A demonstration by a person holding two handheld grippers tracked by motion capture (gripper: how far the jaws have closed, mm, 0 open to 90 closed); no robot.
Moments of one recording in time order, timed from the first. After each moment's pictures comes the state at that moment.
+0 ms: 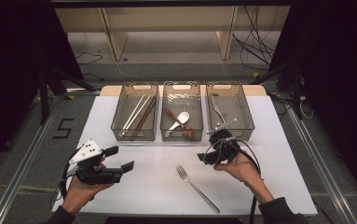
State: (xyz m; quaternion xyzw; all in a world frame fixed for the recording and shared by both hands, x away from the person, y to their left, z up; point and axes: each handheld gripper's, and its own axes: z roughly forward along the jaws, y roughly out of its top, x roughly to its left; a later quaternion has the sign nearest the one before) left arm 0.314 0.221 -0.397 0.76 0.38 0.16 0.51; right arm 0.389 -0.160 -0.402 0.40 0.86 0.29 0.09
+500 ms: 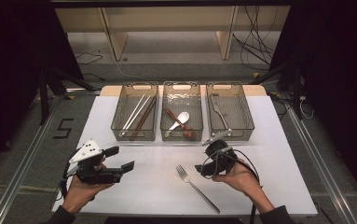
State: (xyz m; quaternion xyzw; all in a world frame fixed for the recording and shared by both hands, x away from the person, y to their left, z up) left arm 0.315 0.221 -0.398 0.75 0.38 0.15 0.51; right arm 0.366 -0.149 -0.410 0.38 0.88 0.27 0.08
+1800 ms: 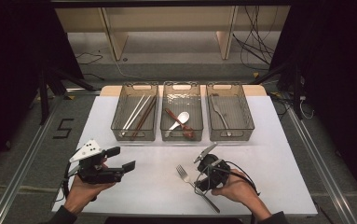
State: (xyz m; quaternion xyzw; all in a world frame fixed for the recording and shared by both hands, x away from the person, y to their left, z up) left arm 0.317 0.220 -0.400 0.75 0.38 0.13 0.52; right arm 0.346 -0.132 -0.436 0.32 0.93 0.19 0.04
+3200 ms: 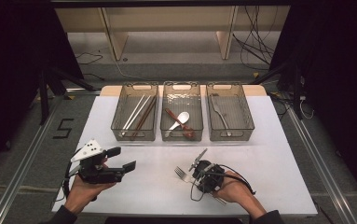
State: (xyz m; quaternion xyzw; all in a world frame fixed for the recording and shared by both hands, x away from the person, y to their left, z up) left arm 0.318 0.218 -0.402 0.75 0.38 0.13 0.52; right arm 0.347 -0.120 -0.458 0.28 0.95 0.12 0.03
